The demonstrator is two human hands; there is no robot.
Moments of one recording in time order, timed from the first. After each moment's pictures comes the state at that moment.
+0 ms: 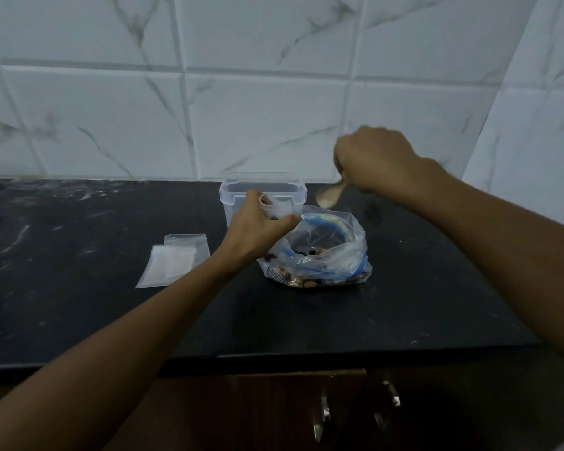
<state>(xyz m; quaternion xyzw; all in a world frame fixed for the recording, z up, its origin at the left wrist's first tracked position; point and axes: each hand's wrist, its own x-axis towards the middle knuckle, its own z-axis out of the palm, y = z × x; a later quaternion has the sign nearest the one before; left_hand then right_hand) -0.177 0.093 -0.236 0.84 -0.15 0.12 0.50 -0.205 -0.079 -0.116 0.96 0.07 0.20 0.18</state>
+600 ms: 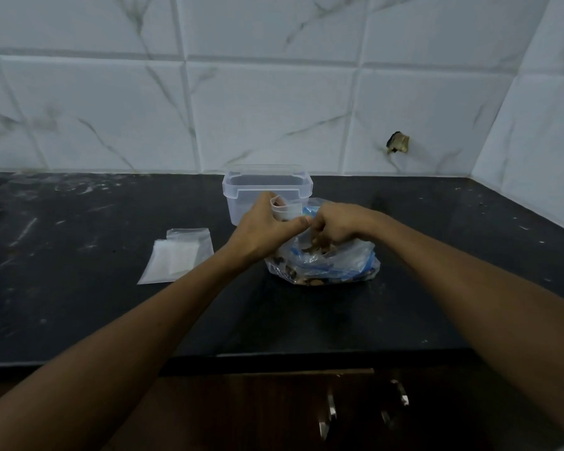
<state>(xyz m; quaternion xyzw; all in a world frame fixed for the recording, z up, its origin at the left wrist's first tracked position) -0.167 0.095 -0.245 0.84 -0.18 0.06 0.51 -0.155 -0.075 -0.208 0.98 0.11 -0.13 -0.07</state>
